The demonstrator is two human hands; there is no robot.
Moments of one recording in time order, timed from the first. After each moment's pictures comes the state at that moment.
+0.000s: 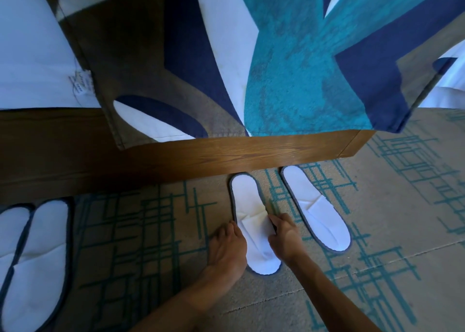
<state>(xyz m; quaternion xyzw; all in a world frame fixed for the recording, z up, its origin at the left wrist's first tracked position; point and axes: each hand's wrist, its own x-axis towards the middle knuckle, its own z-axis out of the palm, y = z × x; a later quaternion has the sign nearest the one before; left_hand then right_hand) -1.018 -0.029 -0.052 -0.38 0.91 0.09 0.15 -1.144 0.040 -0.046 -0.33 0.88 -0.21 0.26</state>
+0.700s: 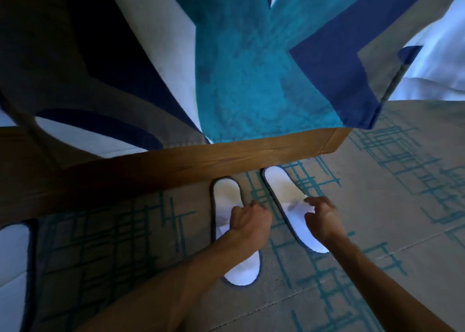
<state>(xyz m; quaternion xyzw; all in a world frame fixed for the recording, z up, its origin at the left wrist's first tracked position) -1.124 -0.033 0.007 -0.25 0.96 0.09 0.12 -1.272 0.089 -0.030 -0.28 0.92 -0.23 0.14</state>
